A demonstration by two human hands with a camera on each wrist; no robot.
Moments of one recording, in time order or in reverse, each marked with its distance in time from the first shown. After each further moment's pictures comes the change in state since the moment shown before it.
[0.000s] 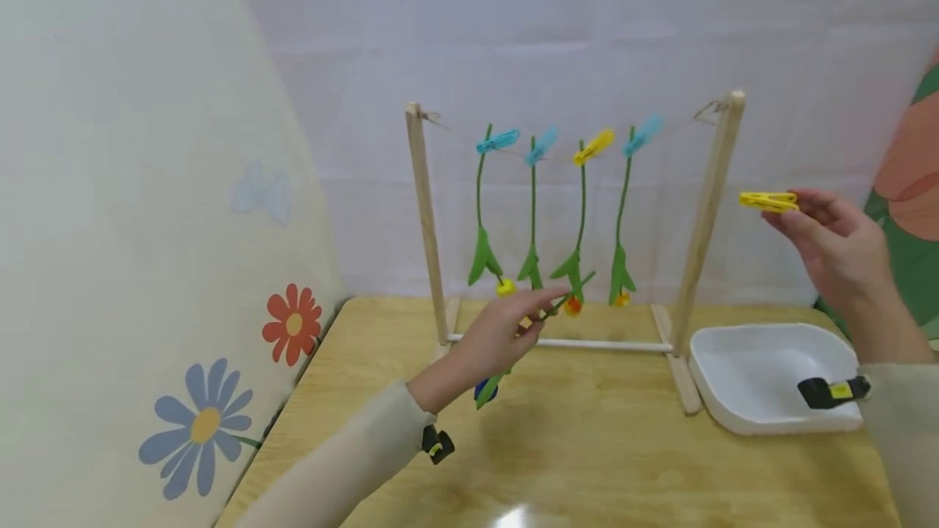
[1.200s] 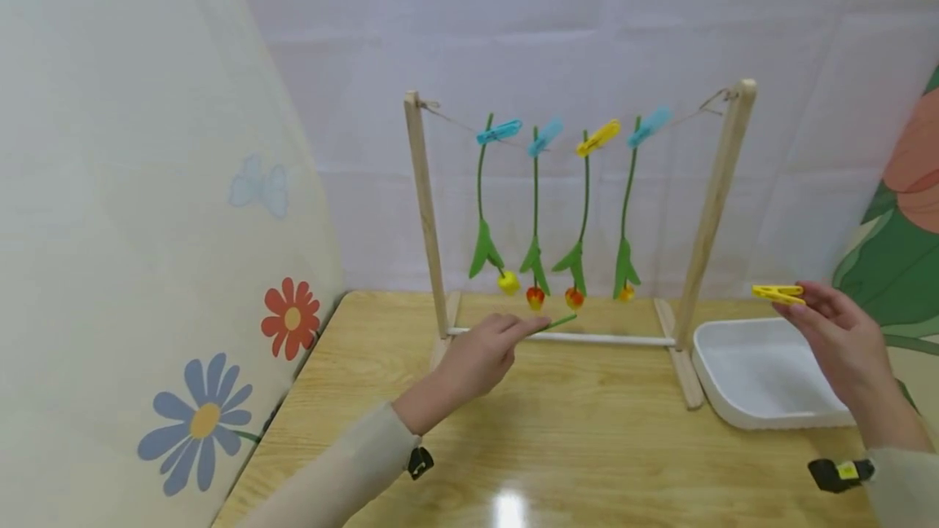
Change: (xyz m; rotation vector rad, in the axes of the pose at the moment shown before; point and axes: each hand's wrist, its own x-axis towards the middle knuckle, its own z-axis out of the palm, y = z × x) left_hand -0.049 -0.030 0.021 0.403 0.037 0.114; right_hand -0.088 0.064 -0.077 0.030 0.017 0.139
